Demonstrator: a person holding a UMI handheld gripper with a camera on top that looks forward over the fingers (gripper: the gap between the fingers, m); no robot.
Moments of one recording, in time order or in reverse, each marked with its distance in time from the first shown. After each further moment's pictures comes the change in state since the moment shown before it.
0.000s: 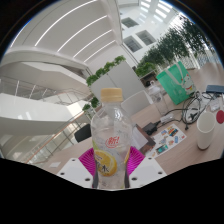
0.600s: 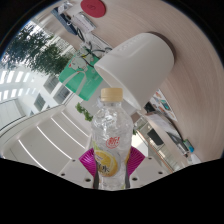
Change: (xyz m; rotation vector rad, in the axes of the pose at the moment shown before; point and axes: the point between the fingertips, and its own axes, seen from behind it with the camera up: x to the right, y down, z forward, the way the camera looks) arm 0.147 -0.114 -0.012 0.103 -0.268 1.734
